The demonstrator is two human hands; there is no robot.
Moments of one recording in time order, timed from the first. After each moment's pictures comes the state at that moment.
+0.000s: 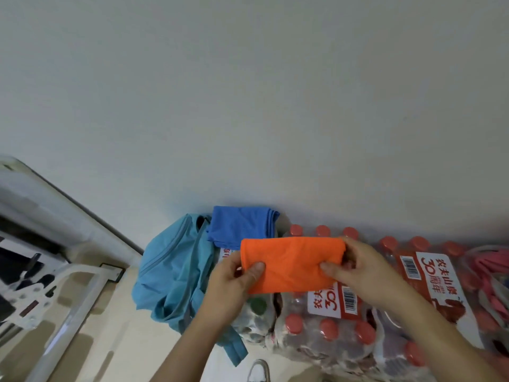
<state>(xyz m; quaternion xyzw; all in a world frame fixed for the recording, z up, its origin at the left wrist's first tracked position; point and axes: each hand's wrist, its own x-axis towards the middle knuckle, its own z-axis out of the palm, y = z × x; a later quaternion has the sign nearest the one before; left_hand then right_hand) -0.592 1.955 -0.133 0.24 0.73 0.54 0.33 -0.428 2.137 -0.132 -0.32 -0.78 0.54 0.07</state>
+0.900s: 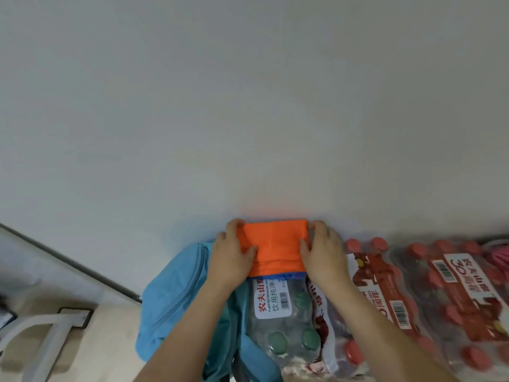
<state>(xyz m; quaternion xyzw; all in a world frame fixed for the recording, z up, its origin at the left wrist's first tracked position) -0.756 1.986 -0.171 0.40 0.84 0.31 0.19 -0.601 2.091 -0.178 -0.51 -0.81 0.22 0.20</state>
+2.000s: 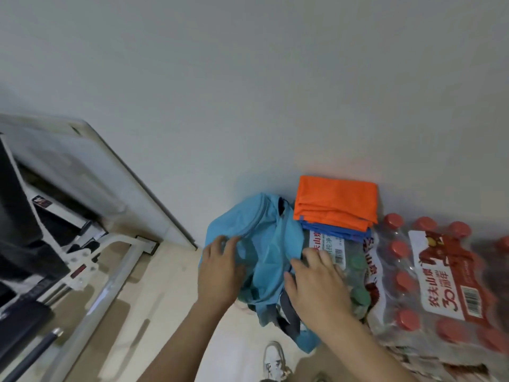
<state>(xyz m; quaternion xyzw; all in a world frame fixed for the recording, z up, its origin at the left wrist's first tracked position) -0.751 1.808 -0.219 0.31 0.94 0.14 0.05 -0.603 1.931 -0.181 -0.29 -0.95 0.14 0.02</state>
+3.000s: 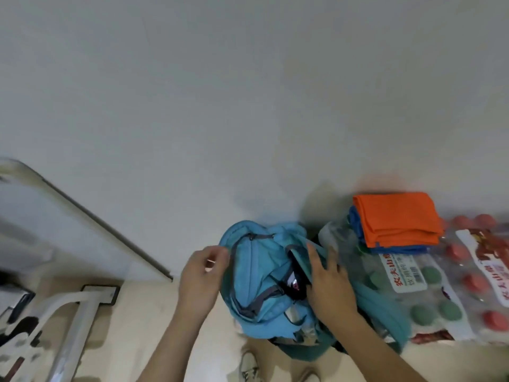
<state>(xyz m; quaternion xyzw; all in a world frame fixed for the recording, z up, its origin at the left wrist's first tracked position) -0.969 1.771 -0.214 0.25 0.82 0.45 0.26 -0.767 1.891 -0.238 -0.51 -0.84 0.13 -0.09</state>
